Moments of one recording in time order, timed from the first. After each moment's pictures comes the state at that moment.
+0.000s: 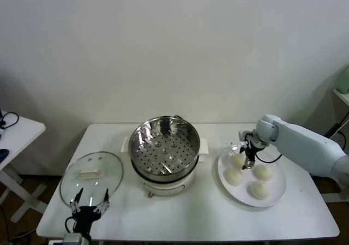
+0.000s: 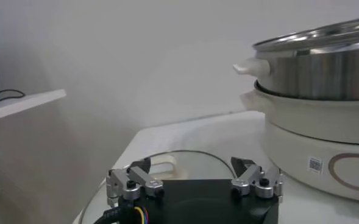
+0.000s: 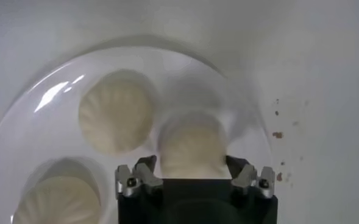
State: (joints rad) left arm 1.68 -1.49 -0.71 -1.92 0.04 0.00 0.01; right arm 0.12 0.85 -1.05 1.00 0.12 -0.31 -0.98
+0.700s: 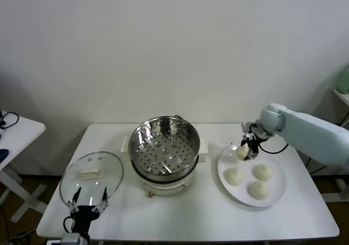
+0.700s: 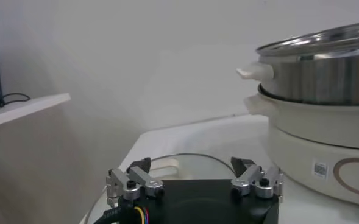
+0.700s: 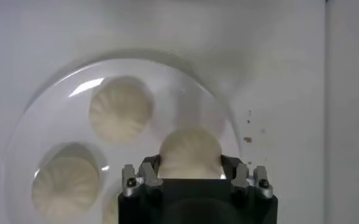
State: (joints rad) left arm 1.68 -1.49 -0.72 -1.93 0.03 -0.01 0.01; right arm 0.48 0.77 -1.31 1.21 0.24 -0.23 -1.02
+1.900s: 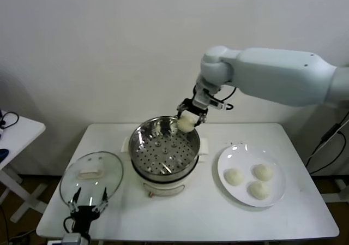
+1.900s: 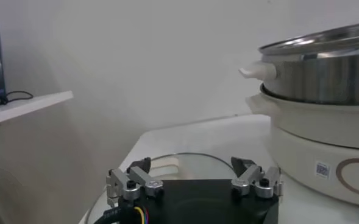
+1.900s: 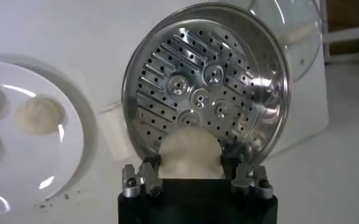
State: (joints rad) left arm 1.67 -1.51 -0.72 -1.92 0.04 -0.01 0.01; right arm 0.78 1.23 -1.48 1.23 0.09 0.44 -0.96
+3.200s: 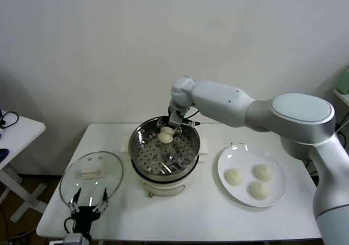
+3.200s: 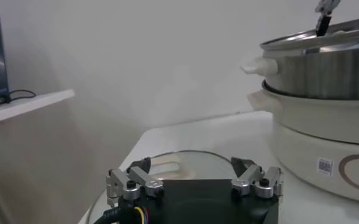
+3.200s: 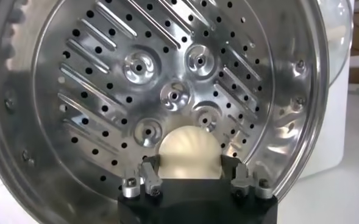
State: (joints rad) left arm 1.67 -1.51 -0.71 -1.92 0.06 -0.01 -0.01; right arm 0.50 1.42 -1.36 0.89 -0.13 0.56 -0.86
